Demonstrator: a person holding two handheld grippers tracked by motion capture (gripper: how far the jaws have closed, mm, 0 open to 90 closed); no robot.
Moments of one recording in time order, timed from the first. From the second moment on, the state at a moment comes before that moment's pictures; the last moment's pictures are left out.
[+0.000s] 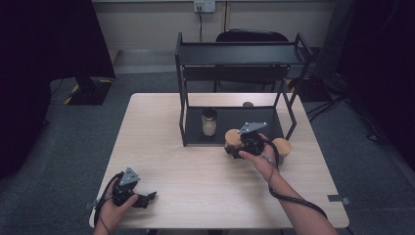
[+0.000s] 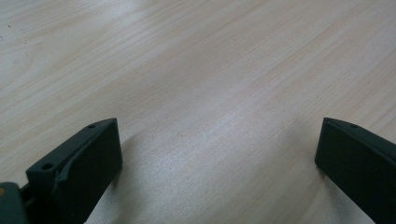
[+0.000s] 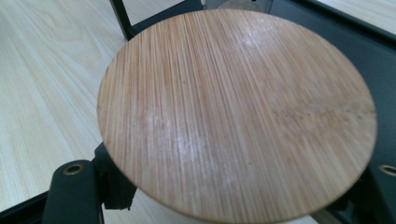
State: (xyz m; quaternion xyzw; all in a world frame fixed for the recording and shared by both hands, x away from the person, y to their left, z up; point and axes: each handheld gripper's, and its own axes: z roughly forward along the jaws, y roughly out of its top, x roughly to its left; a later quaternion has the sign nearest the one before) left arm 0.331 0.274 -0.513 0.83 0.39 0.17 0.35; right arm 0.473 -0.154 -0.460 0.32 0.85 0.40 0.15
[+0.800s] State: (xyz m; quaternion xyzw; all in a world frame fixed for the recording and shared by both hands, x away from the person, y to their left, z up) left arm 0.331 0.274 -0.512 0.83 0.39 0.17 0.35; right arm 0.497 -0.148 -0.452 0.34 0.83 0.40 0.16
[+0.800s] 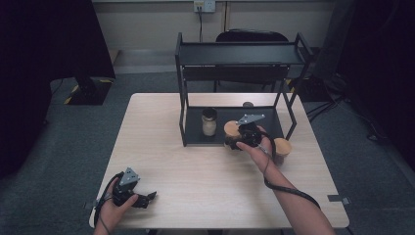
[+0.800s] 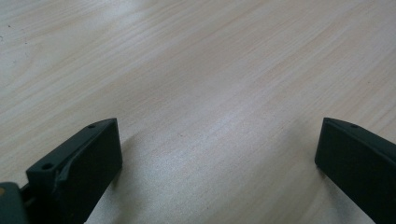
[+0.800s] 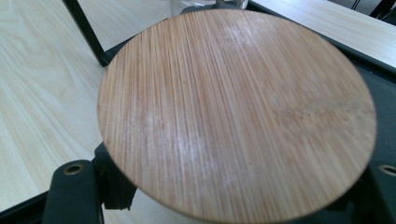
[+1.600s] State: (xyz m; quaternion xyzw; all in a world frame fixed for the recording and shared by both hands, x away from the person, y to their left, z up) left arm 0.331 0.274 -0.512 0.83 0.39 0.17 0.35; right arm 0.513 -0.140 -0.456 0.37 0.82 0.40 0.17
